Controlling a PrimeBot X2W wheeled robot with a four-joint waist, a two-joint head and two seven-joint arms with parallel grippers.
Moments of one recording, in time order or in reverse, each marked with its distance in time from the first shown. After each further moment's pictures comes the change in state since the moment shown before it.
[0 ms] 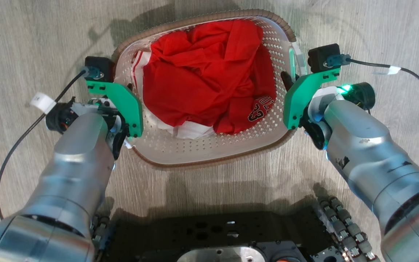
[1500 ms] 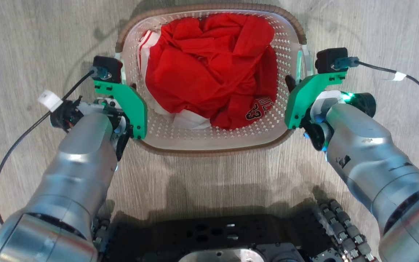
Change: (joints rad) left arm -0.007 0.000 -0.108 -0.004 -0.063 0.016 -0.018; right arm -0.005 0.001 0.064 0.033 0.190 0.002 -0.010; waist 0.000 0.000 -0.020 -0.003
